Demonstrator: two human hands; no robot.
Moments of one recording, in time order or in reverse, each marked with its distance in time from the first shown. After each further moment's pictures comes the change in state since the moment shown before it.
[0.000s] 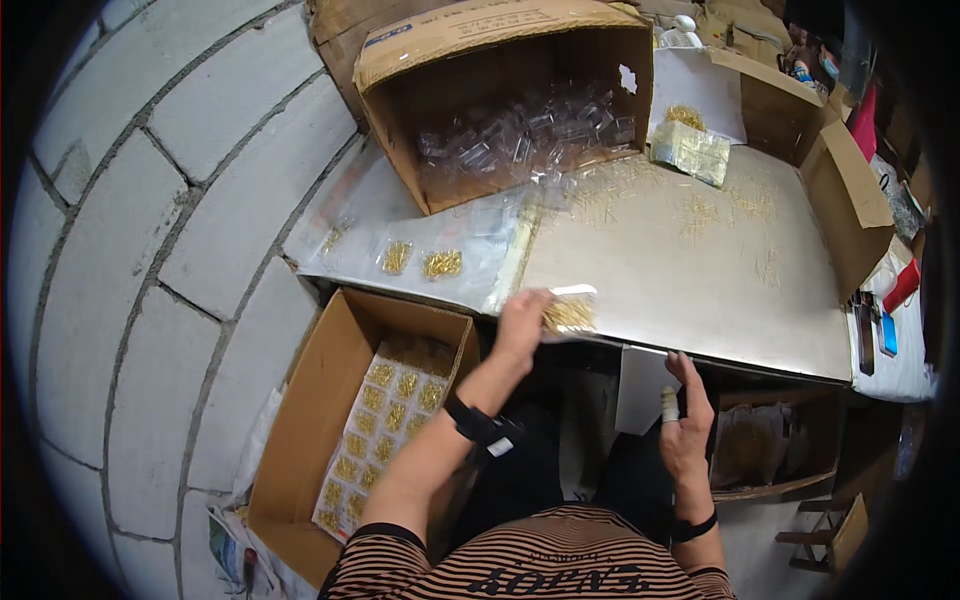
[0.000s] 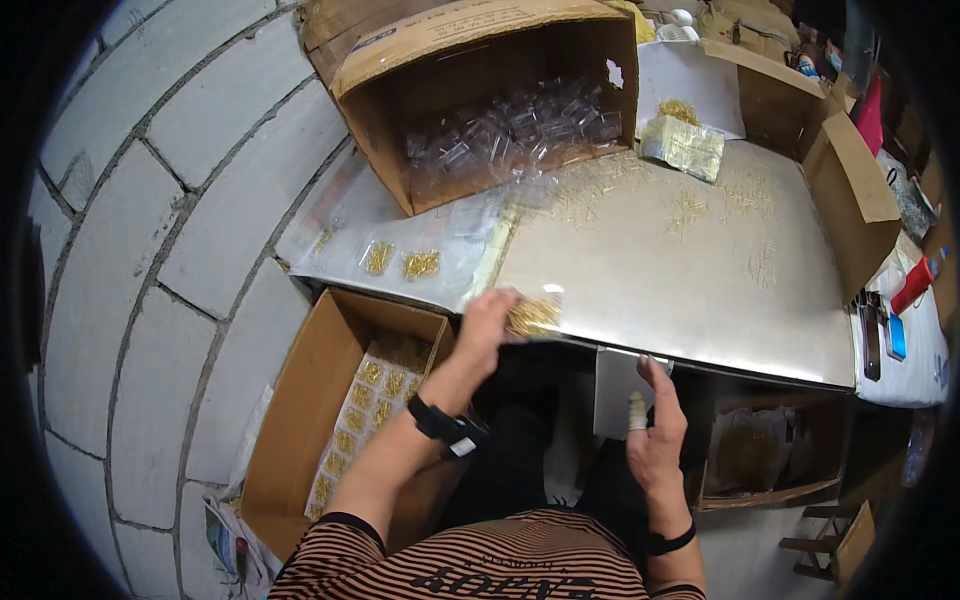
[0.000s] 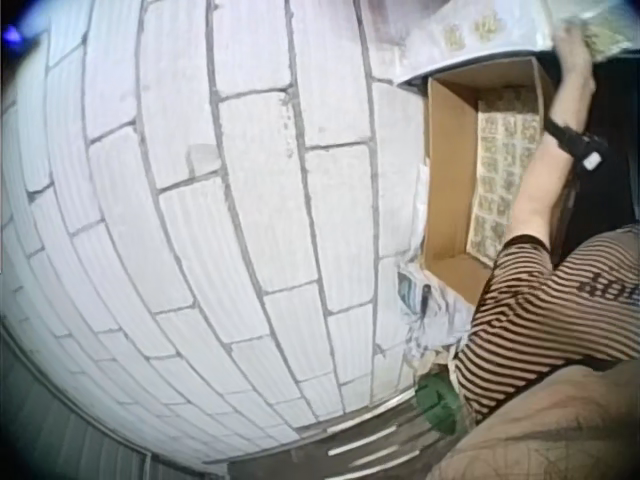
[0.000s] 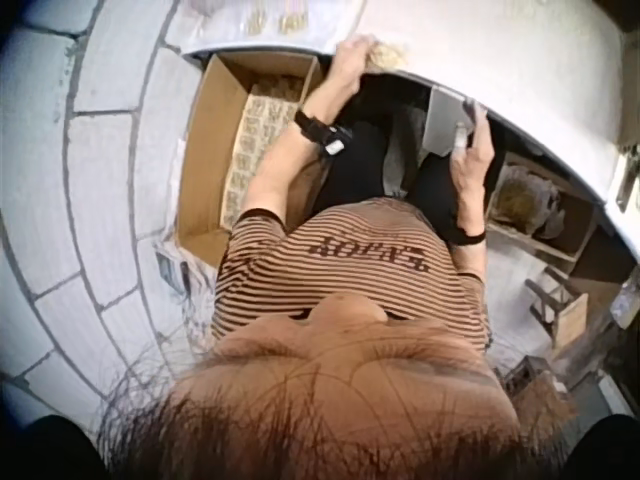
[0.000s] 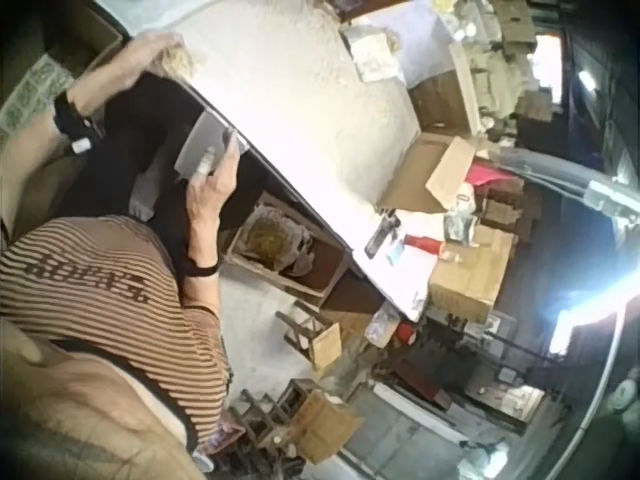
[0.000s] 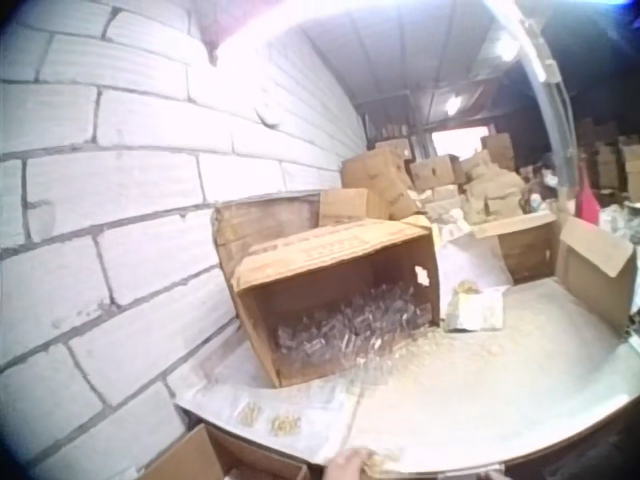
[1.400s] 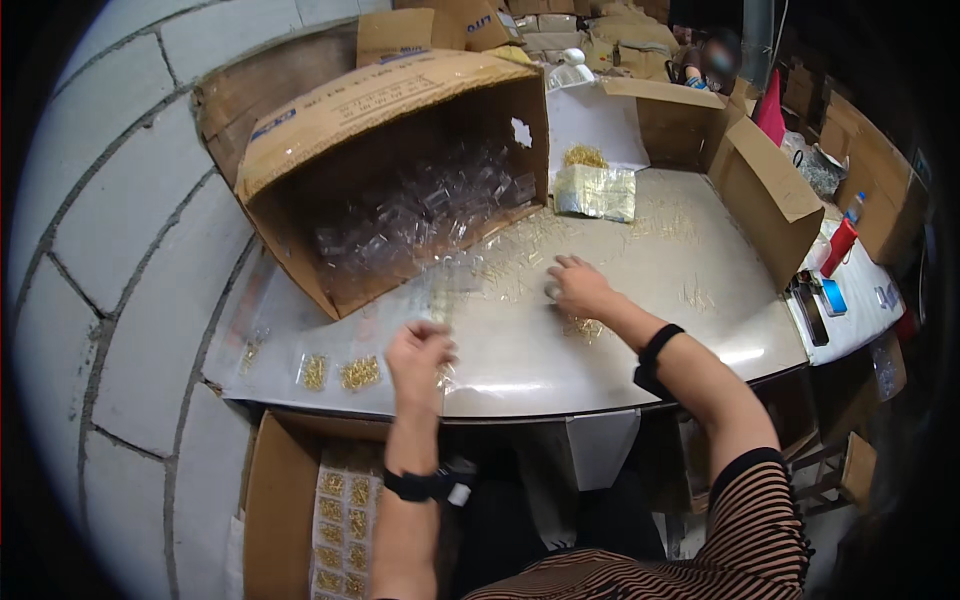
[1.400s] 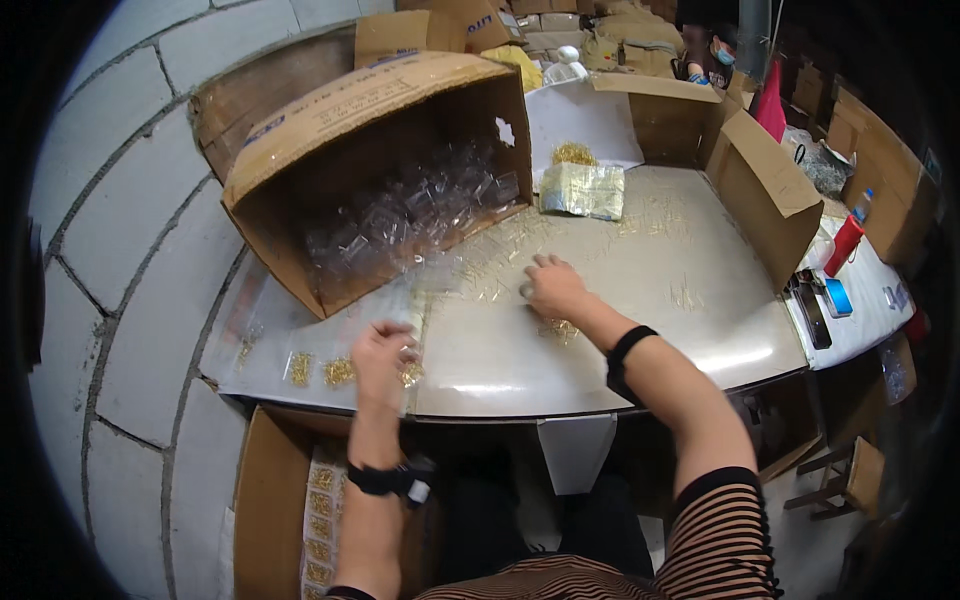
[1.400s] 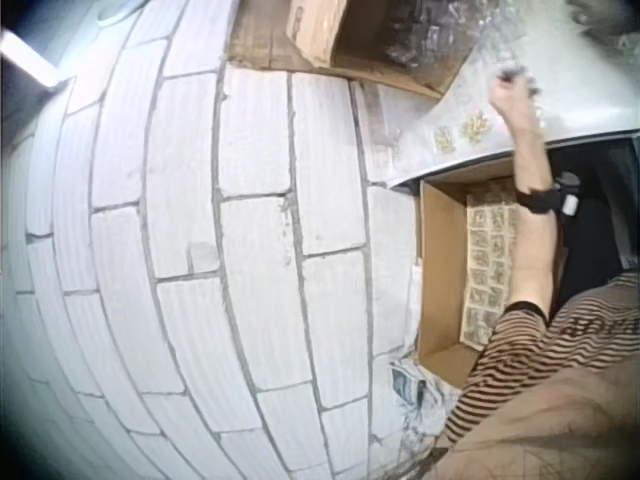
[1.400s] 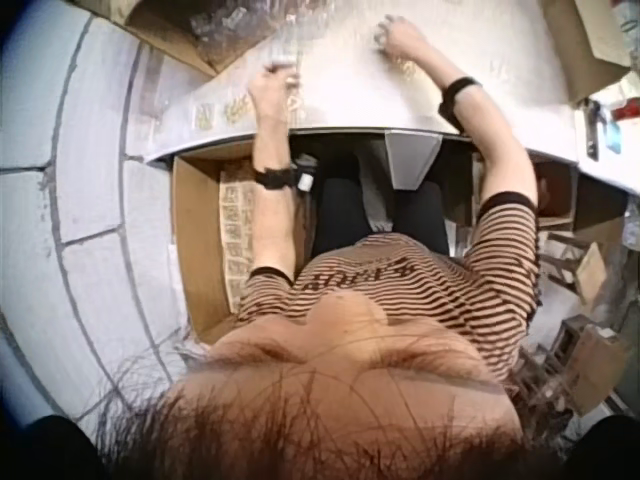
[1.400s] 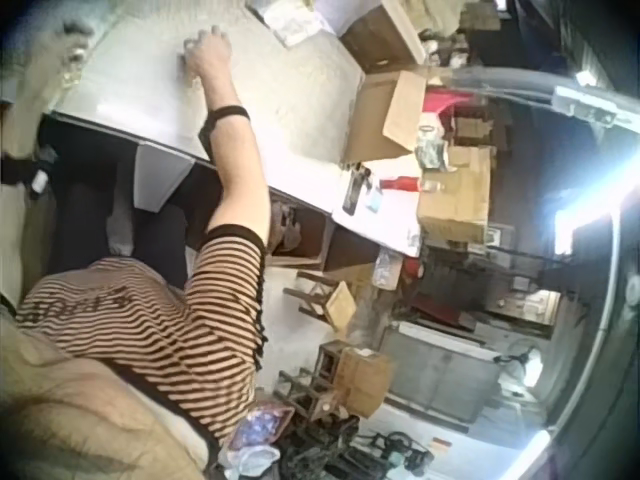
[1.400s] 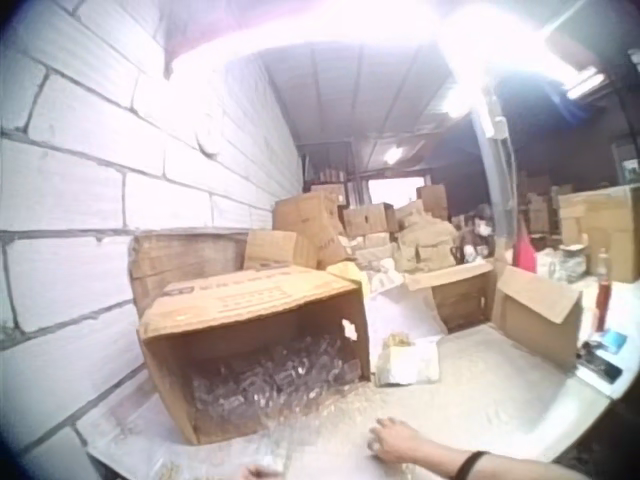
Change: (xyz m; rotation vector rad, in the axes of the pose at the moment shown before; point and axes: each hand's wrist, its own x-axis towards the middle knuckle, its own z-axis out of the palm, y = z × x) left_hand 0.066 0.072 -0.008 -0.091 0.038 0.241; right_hand 0.264 0.123 0.079 -0.803 -0.584 -0.039
